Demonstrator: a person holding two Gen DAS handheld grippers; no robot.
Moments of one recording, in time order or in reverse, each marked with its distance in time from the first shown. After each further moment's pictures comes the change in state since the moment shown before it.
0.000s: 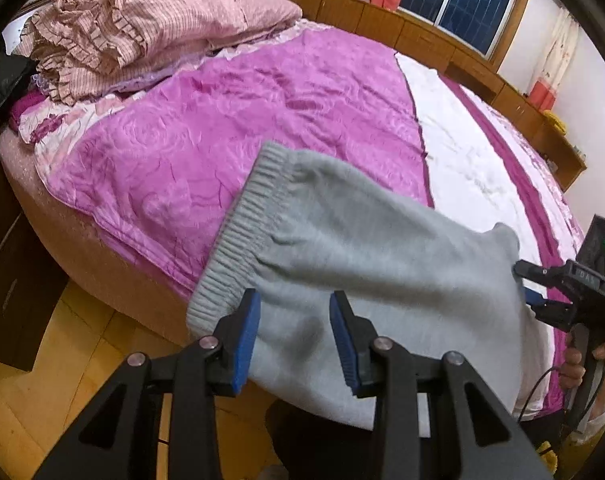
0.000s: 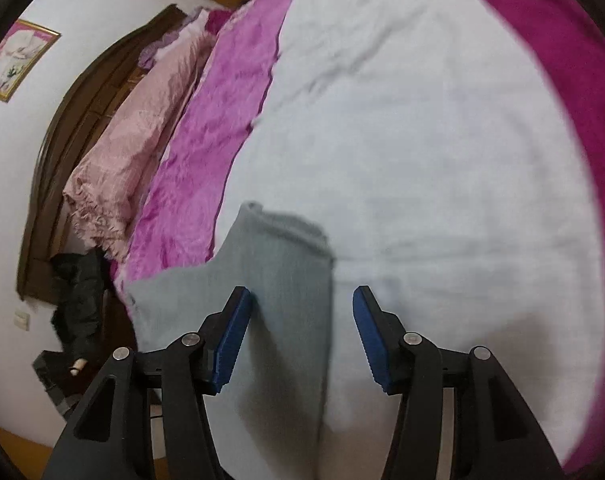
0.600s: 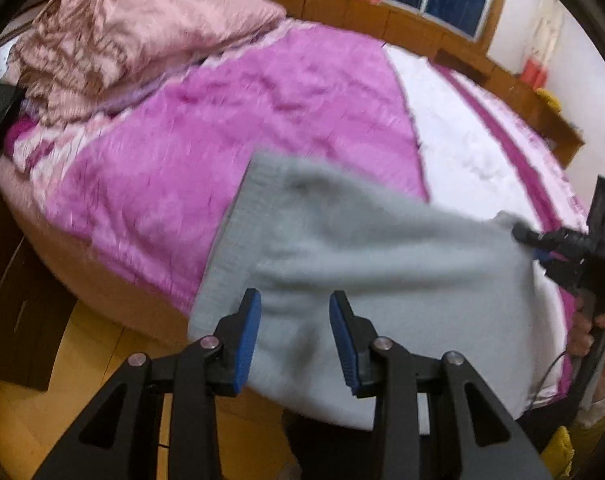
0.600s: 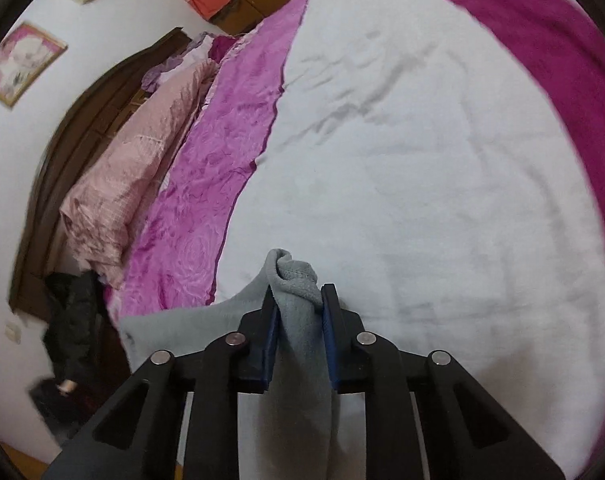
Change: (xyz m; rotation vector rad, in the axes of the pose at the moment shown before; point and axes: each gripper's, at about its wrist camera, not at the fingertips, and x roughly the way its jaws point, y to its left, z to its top) left arm -0.008 -0.012 0.008 0.092 -0.036 0.005; right arm -0.005 0.018 0.010 -0.058 -0.159 -0.070
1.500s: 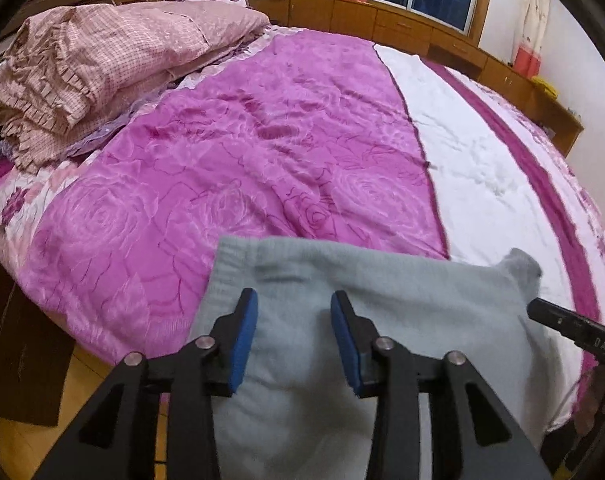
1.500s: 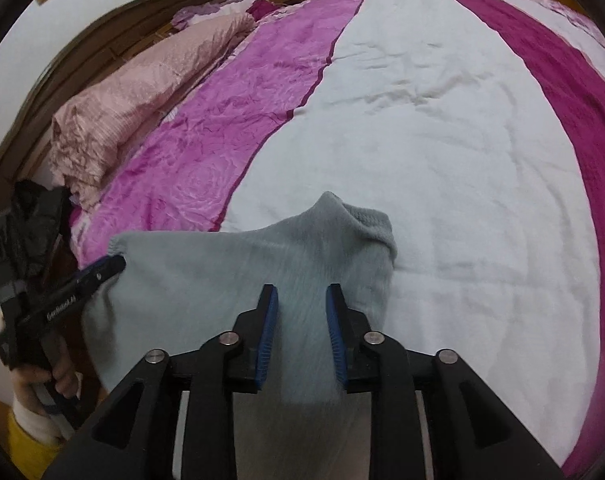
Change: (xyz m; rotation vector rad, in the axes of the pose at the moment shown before) left arm 0.045 -0.007 0.043 0.052 0.006 0.016; right arm 0.003 0.036 -0.039 -0.250 0.063 -0.102
